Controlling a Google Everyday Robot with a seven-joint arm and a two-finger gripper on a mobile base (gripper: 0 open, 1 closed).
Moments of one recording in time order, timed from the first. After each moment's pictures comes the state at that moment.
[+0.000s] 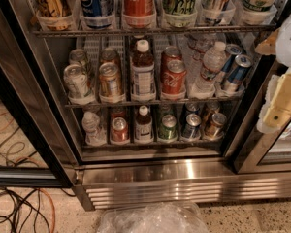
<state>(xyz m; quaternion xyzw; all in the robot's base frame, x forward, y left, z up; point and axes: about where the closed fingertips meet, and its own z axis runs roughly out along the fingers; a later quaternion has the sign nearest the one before) 0.438 -0.217 0.976 -0.60 0.78 -0.03 0.16</state>
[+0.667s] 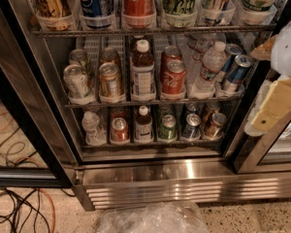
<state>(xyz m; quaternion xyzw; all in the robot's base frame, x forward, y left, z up) 0.442 -0.206 0.966 -0.59 0.78 -0.01 0.20</state>
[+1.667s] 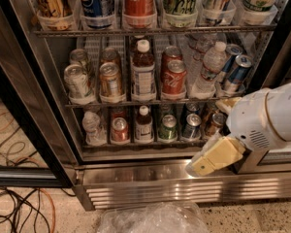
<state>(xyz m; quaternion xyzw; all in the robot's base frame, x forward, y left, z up) 0.407 -0.127 0.880 -0.47 0.81 0.13 0.31</state>
